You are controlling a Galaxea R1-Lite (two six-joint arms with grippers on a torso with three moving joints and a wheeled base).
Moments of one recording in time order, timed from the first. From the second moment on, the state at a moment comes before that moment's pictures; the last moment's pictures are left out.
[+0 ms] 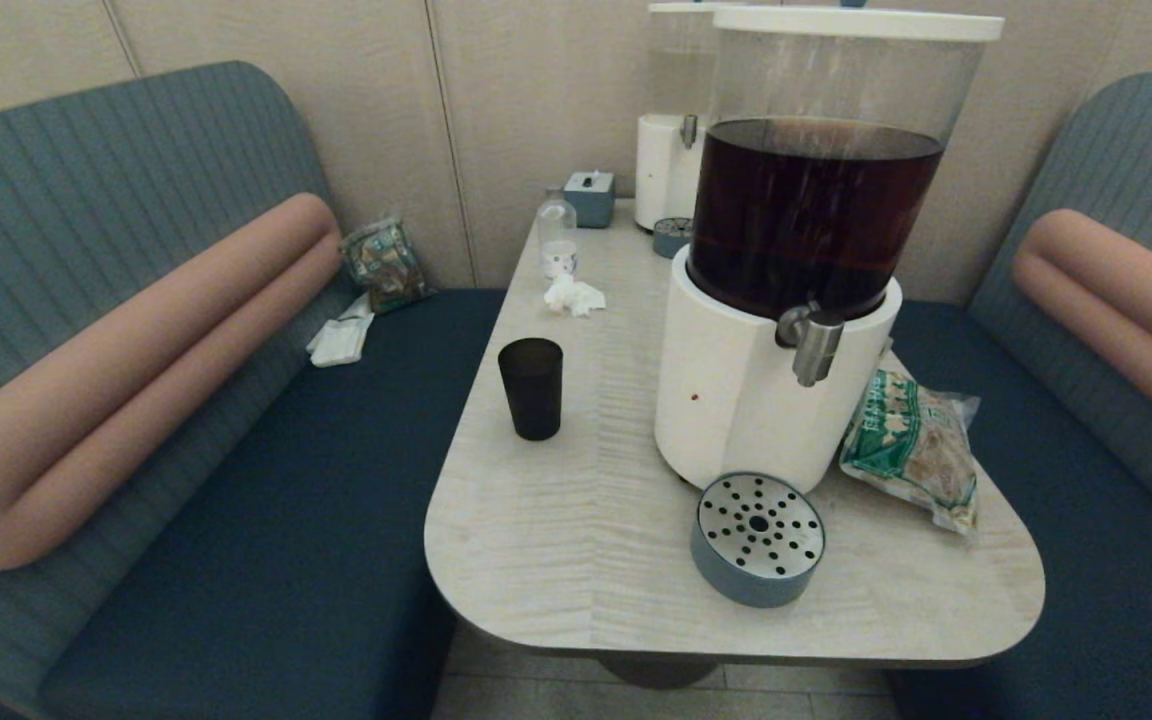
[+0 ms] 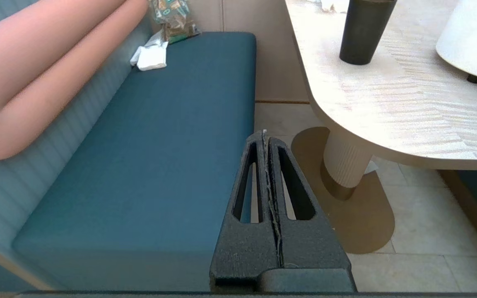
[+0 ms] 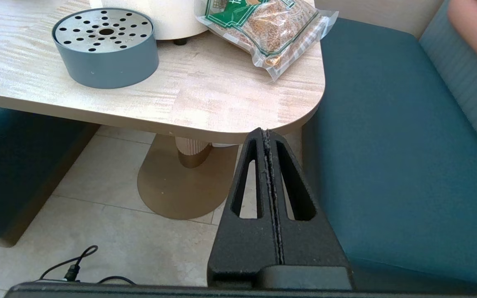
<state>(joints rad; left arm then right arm) 0.01 0.00 0.00 -0.07 -0.03 -0.02 0.00 0.00 0.00 0.01 0.04 -0.07</state>
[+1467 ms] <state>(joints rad) 0.01 0.00 0.00 -0.01 0.00 -0.06 0.00 0.00 0.00 0.01 0.04 -0.07</state>
